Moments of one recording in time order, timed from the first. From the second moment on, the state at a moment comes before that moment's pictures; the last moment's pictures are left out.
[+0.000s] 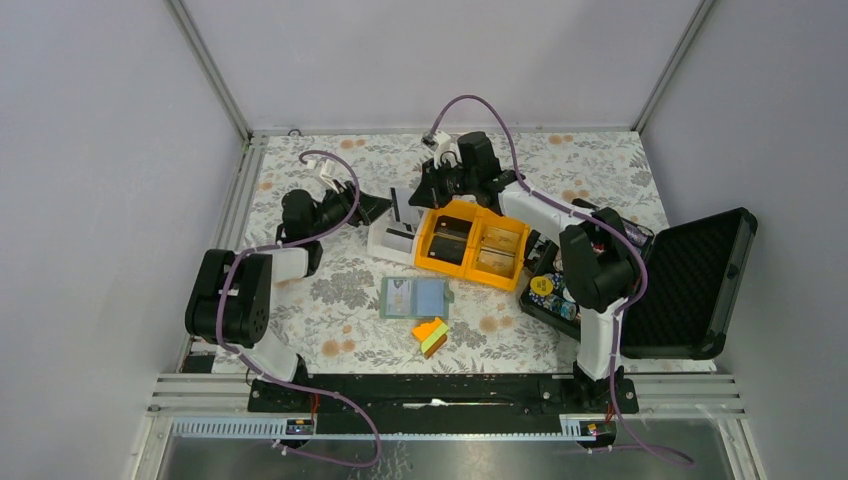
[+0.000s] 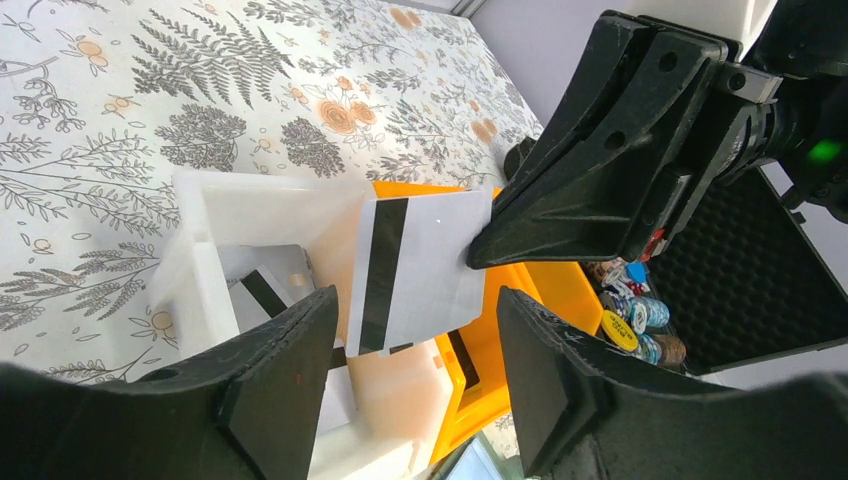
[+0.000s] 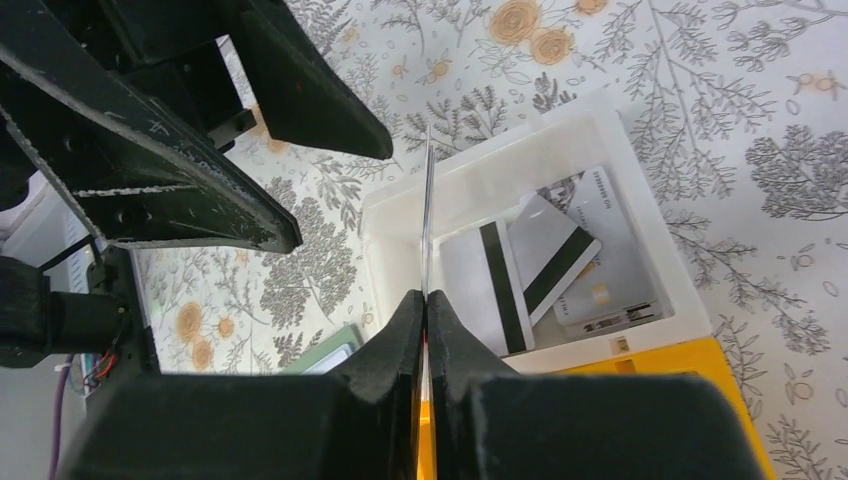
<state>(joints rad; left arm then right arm) -0.12 1.62 0.65 0.93 0.73 -0.67 0.54 1.98 1.51 -0.04 -0.65 0.16</state>
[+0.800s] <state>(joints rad) -0.12 1.53 0.63 0.84 0.87 -0.67 0.54 1.86 1.47 -0.02 -0.83 0.18</state>
